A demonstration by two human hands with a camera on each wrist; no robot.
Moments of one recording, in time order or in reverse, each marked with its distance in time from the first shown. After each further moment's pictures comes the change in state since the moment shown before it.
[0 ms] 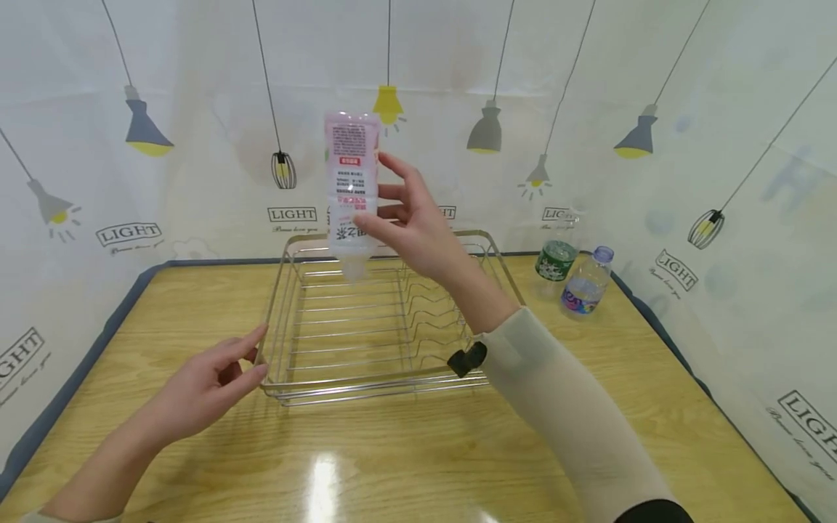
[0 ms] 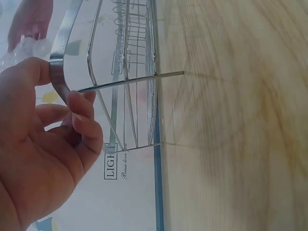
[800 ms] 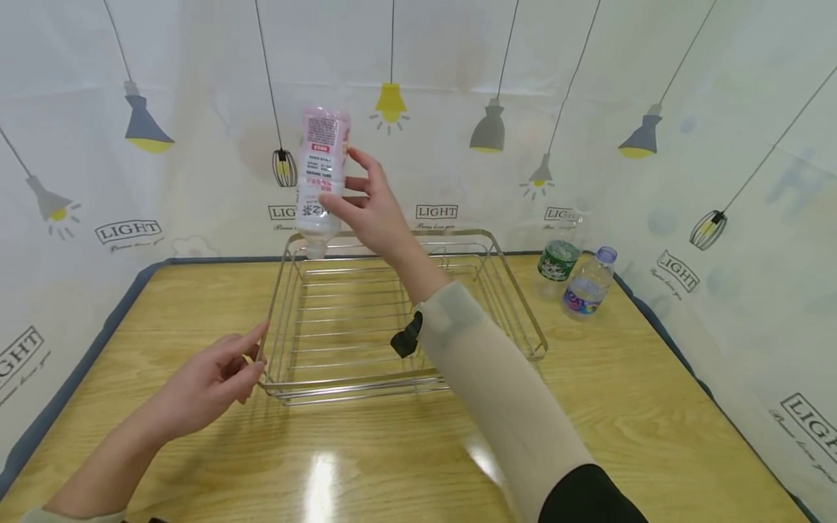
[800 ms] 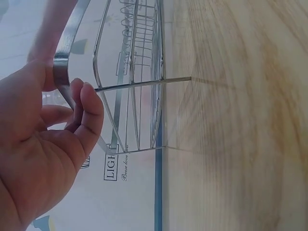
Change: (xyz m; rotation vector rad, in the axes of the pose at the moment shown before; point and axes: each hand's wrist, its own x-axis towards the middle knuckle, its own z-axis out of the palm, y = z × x) left_hand 0.002 -0.001 -0.002 -0.097 -0.052 -0.027; right_hand 0.064 0.047 0.041 0.120 0.084 0.068
